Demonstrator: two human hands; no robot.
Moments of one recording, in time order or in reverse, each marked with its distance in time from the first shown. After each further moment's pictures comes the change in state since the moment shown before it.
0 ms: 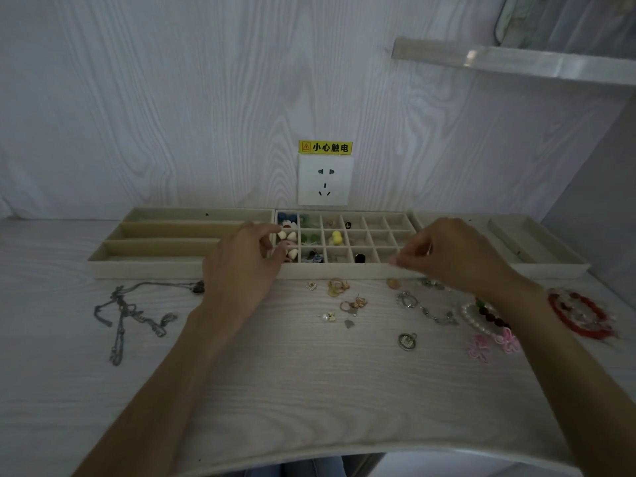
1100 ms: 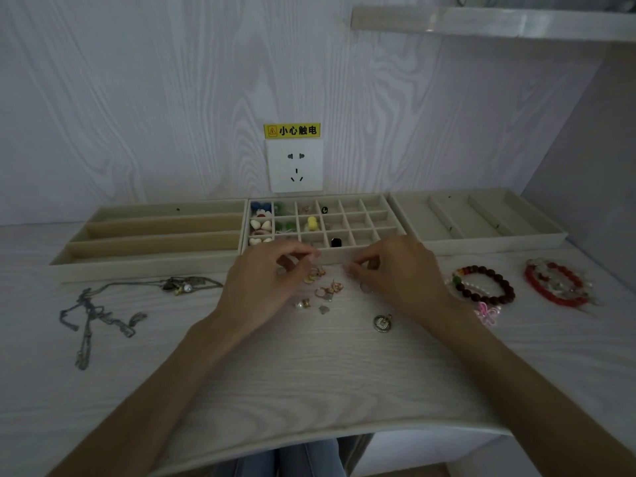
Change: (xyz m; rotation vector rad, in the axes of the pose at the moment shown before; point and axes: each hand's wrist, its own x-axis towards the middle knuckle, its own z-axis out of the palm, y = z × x) left_hand -0.025 0.031 0.025 -0.283 -0.267 0.200; right_hand -0.023 -0.013 0.050 0.005 0.113 0.007
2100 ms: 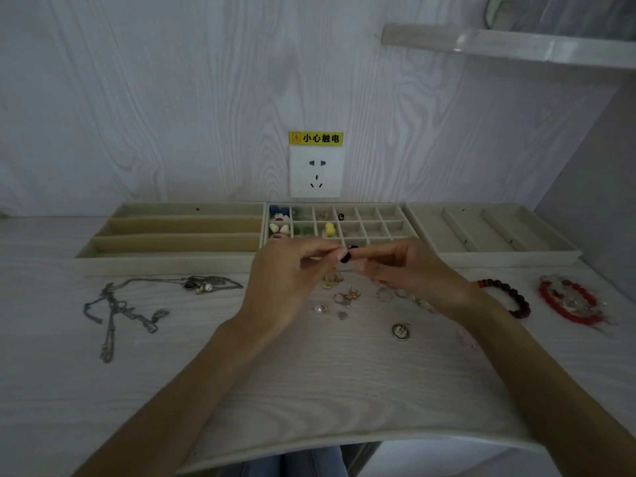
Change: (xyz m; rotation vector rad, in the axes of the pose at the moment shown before) left_hand 0.001 0.006 -0.003 -0.198 0.139 0.138; right_hand 0.002 -0.017 -0.025 0.780 -0.348 0.030
